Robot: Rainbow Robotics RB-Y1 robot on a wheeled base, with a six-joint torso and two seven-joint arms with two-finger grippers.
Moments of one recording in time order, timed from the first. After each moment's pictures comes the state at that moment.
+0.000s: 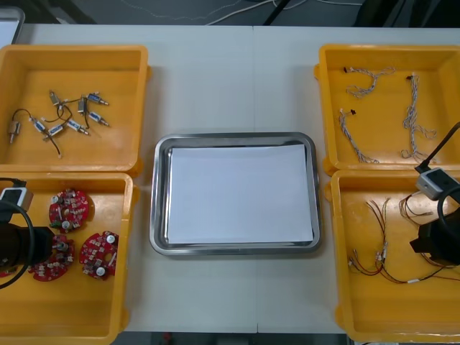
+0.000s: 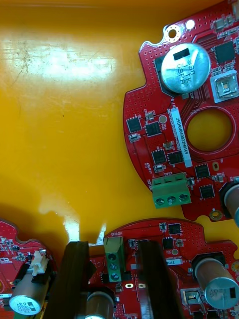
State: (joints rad) right arm 0.00 -0.65 -0.23 -2.23 -0.77 1.88 1.69; left arm 0.20 0.50 0.24 -2.05 0.48 1.38 -1.52
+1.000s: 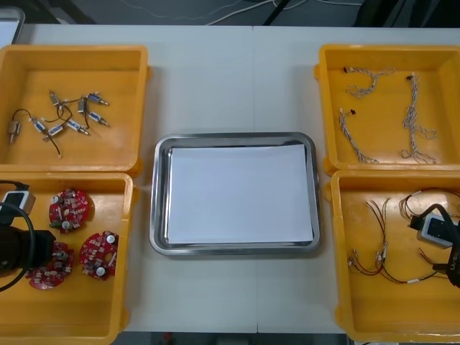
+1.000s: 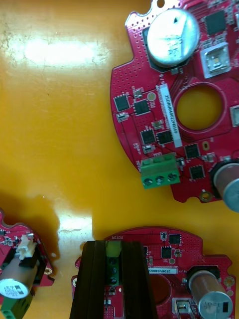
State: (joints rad) right arm 0.29 -0.79 -0.25 -2.24 -0.84 1.46 2.51; left arm 0.20 0.49 0.25 -2.06 0.50 1.43 -1.52
